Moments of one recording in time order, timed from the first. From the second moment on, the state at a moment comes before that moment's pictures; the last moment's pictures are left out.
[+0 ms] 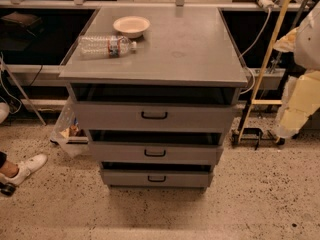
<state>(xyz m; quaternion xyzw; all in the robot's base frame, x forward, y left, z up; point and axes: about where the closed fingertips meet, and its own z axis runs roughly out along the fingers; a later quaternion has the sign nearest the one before) 0.438 -0.217 0.976 -0.60 0.78 -0.03 0.16</state>
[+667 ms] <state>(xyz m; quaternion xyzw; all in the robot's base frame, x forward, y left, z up) 0.439 -0.210 0.951 -0.60 0.79 -0.02 0.16</state>
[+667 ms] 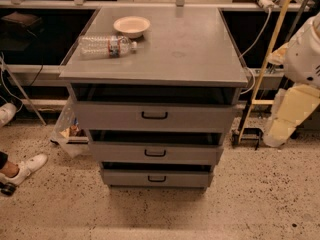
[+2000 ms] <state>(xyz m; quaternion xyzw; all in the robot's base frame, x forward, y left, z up) 0.516 -0.117 0.617 -0.50 0.86 0.07 0.10</state>
